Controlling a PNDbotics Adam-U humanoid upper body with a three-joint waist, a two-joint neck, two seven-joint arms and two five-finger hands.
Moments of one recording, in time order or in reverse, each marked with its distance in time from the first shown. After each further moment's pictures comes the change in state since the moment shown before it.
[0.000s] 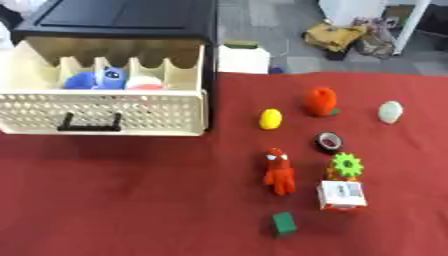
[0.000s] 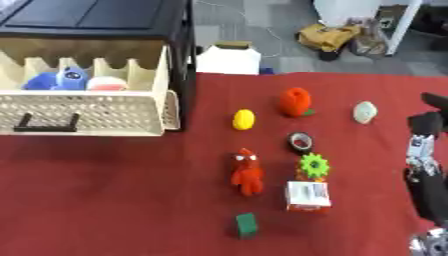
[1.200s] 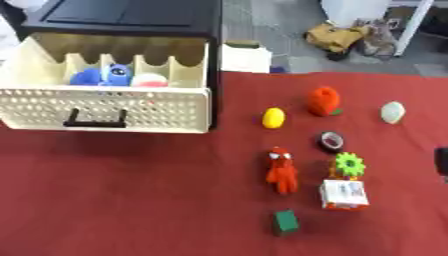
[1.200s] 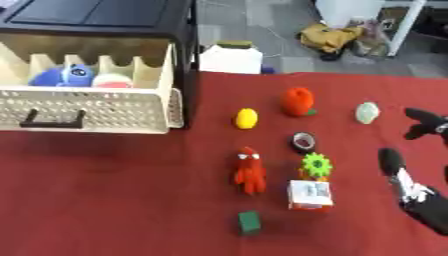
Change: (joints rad) left arm 0.095 -0.212 -0.003 0.001 0.051 -0.276 0.280; right arm 0.113 -0.294 0.050 0.000 0.231 0.100 0.131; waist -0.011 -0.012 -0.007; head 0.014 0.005
